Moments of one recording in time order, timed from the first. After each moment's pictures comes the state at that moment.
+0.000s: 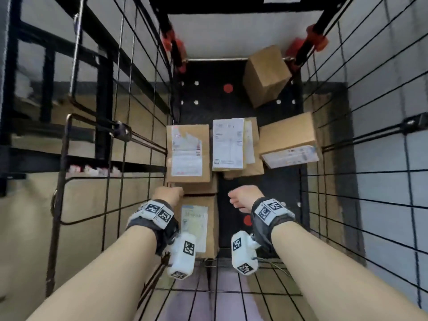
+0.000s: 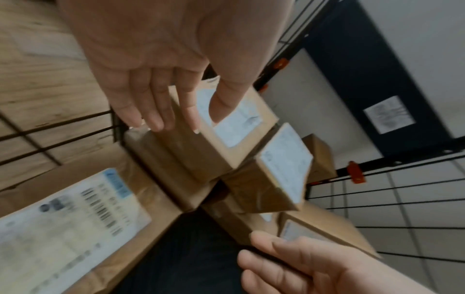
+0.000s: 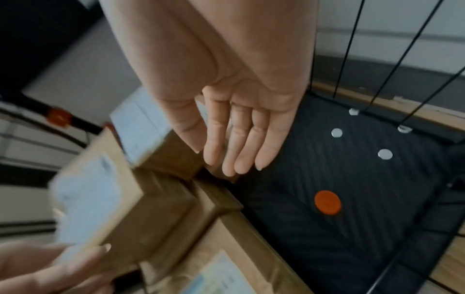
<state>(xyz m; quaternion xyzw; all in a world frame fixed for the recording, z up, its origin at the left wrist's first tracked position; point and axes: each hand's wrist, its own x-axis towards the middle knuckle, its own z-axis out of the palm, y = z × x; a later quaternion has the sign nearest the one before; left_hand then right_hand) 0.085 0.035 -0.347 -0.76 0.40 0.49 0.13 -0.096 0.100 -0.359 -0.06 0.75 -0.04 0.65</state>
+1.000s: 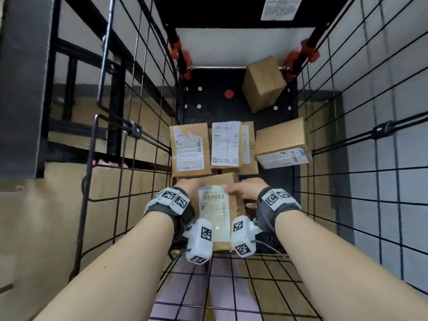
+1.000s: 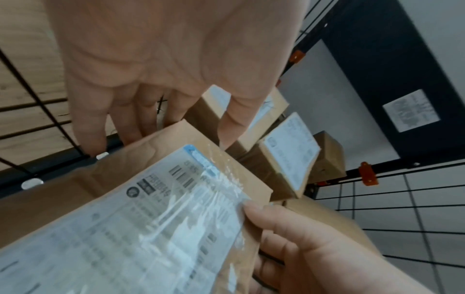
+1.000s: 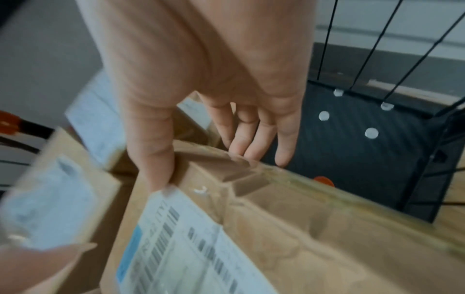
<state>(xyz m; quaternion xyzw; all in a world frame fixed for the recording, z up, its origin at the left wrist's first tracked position) 0.038 0.042 -0.287 -0.73 0.32 0.58 0.16 -0.124 0.104 -0.309 -0.11 0.75 -0.08 0.64</state>
